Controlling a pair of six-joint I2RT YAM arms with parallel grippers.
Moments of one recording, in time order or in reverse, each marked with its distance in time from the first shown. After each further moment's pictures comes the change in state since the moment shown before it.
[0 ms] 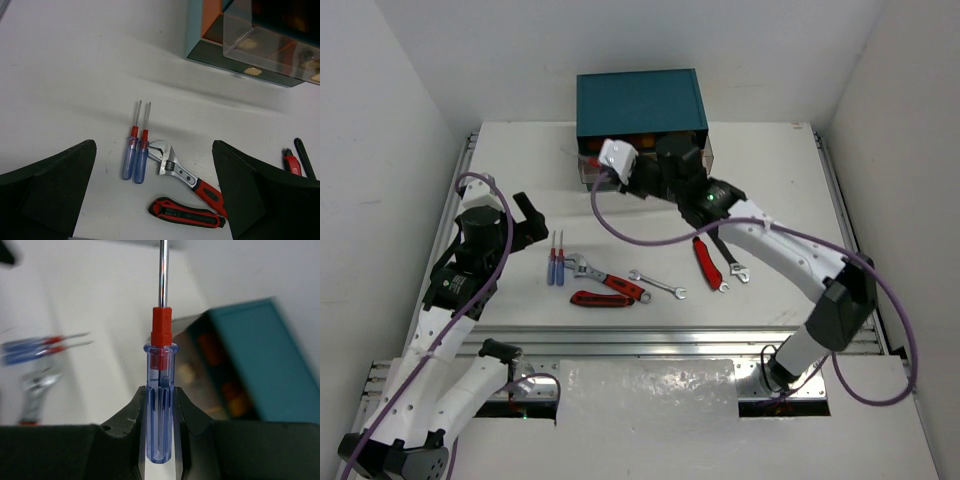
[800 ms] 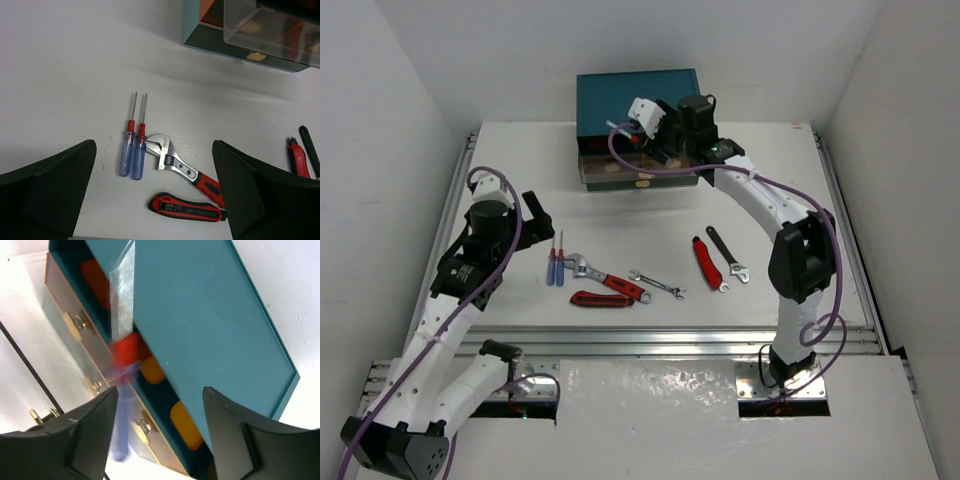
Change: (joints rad) left arm 0.000 0.065 0.000 0.014 0.045 0.011; right arm -0.311 0.388 0.356 -0.030 -0.031 -0.163
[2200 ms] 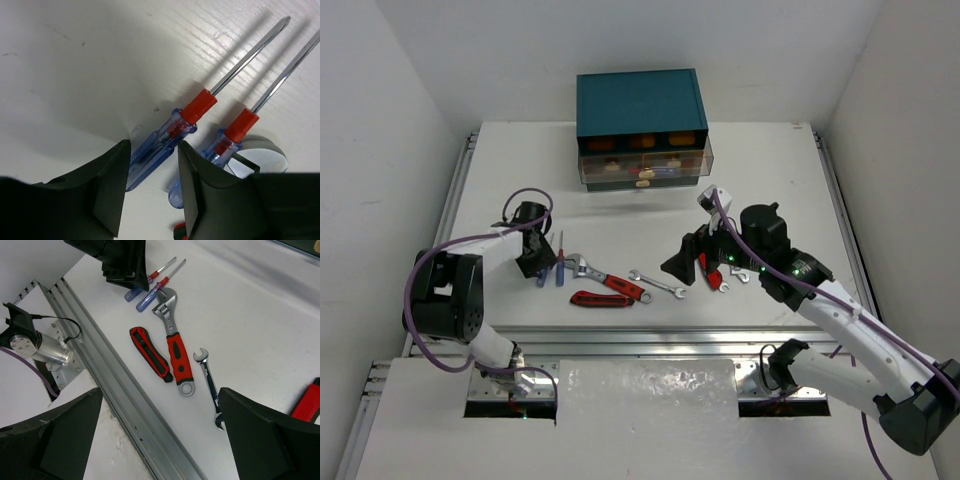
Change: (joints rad) left arm 0.116 0.756 -0.070 0.062 0.040 -0.242; right arm 0.158 -1.012 -0.943 -0.107 -0.157 0.953
